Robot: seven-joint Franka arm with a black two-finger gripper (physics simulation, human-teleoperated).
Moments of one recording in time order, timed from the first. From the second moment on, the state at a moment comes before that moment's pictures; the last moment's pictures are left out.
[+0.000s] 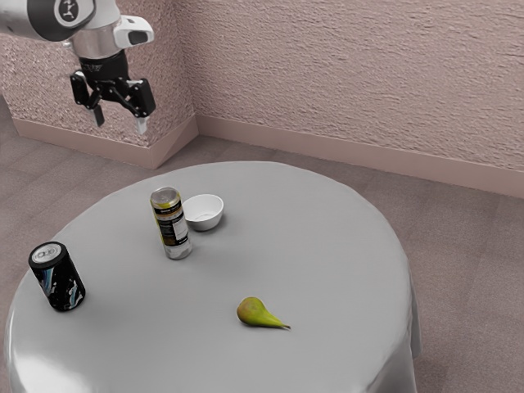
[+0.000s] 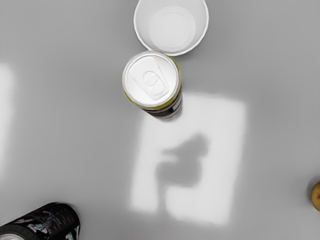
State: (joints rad) arm -0.10 -0.05 0.15 -1.61 0.10 1.61 -0.11
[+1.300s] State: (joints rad) arm -0.20 -0.03 -0.07 -2.17 -0.21 2.04 -0.94
